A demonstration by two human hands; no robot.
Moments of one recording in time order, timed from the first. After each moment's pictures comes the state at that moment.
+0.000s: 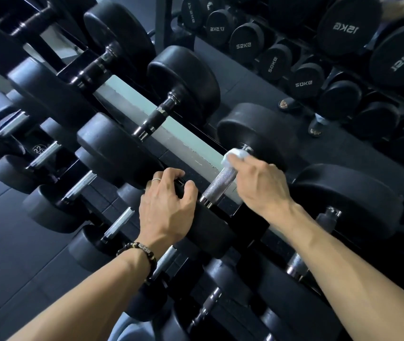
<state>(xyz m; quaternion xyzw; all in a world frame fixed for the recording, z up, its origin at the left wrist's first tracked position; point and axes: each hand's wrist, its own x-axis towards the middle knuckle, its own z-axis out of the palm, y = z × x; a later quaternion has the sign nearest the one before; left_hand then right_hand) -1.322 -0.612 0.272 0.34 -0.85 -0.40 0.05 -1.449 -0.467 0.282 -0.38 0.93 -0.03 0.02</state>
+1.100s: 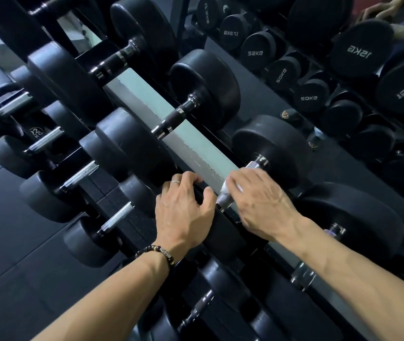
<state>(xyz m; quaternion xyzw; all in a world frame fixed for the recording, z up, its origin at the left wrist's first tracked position) -1.321 -0.610 0.275 0.34 -0.84 -0.41 0.06 -1.435 -0.475 0.291 -0.56 0.81 0.16 -0.01</state>
